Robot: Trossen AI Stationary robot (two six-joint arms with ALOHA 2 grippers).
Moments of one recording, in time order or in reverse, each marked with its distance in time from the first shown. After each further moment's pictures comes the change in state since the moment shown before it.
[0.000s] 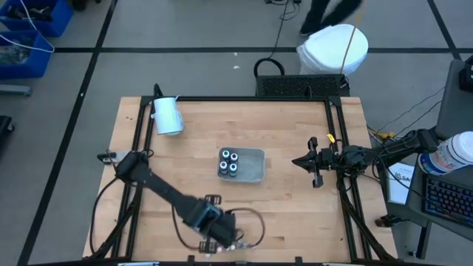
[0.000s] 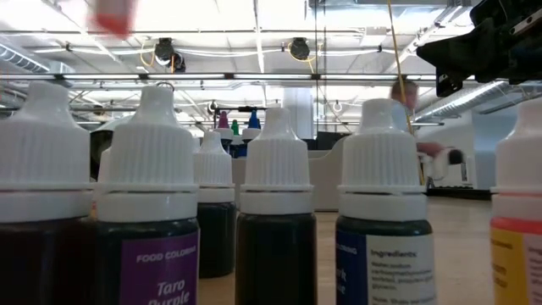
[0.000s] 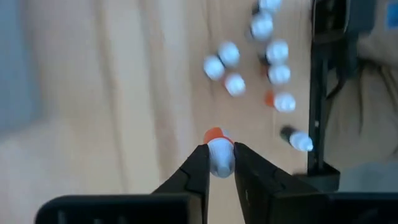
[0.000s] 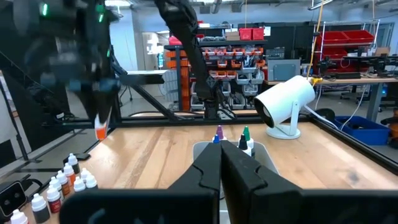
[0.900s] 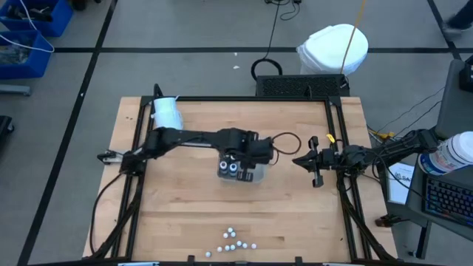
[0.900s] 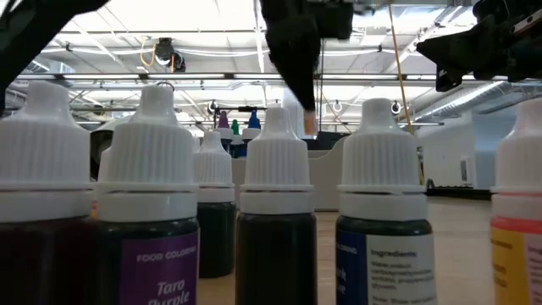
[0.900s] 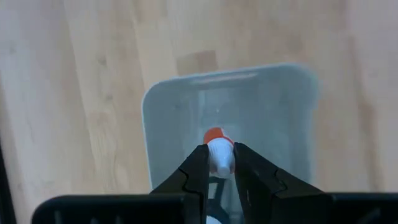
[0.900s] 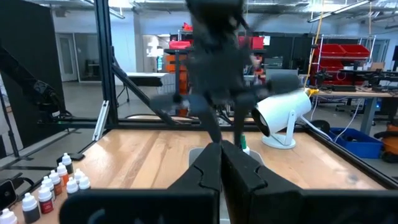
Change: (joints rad) left arm 0.529 0.147 0.184 0.130 -0.125 0.674; right arm 0.000 0.000 0.000 0.023 0.000 -0.060
